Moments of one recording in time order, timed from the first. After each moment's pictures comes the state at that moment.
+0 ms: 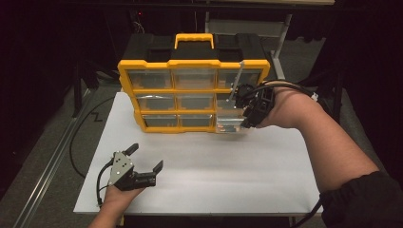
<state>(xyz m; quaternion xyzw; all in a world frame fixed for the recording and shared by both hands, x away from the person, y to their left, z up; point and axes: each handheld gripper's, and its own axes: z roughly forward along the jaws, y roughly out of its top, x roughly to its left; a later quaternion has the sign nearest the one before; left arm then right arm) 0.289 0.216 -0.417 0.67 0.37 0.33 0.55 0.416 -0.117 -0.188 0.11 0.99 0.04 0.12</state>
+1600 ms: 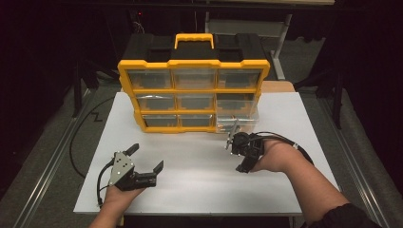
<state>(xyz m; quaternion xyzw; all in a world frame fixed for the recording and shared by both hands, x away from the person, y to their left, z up) 0.289 0.215 -0.417 0.68 0.37 0.33 0.55 0.391 -0.129 -0.329 0.12 0.99 0.04 0.04</state>
